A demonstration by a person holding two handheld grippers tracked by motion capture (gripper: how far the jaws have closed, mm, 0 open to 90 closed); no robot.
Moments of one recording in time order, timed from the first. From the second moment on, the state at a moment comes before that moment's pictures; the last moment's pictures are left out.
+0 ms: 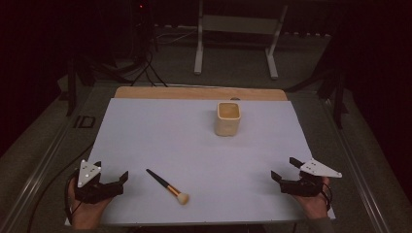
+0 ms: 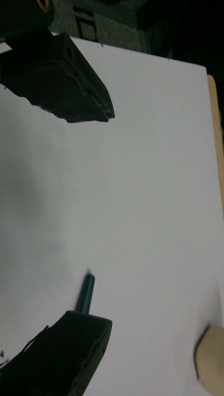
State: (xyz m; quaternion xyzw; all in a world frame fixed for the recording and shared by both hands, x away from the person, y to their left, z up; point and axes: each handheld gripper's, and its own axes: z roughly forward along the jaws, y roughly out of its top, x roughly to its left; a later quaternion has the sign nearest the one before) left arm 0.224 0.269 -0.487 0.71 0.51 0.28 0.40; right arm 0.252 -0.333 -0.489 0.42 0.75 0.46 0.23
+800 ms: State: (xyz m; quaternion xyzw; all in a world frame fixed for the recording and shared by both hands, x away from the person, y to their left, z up) left arm 0.221 0.267 -0.484 0.71 0.49 0.27 0.42; right arm 0.252 -0.329 -0.486 0.40 0.75 0.47 0.23
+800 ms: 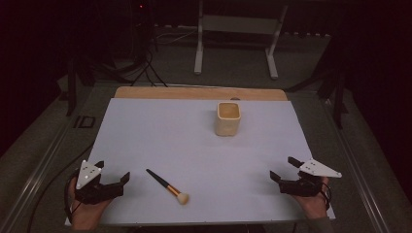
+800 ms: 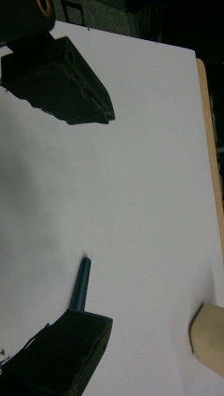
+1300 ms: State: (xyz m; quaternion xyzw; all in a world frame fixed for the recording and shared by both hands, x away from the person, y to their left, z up) left arm 0.221 0.260 -0.481 0.72 0.47 0.27 0.43; right arm 0.253 -0.321 -0.484 0.39 0.76 0.47 0.22
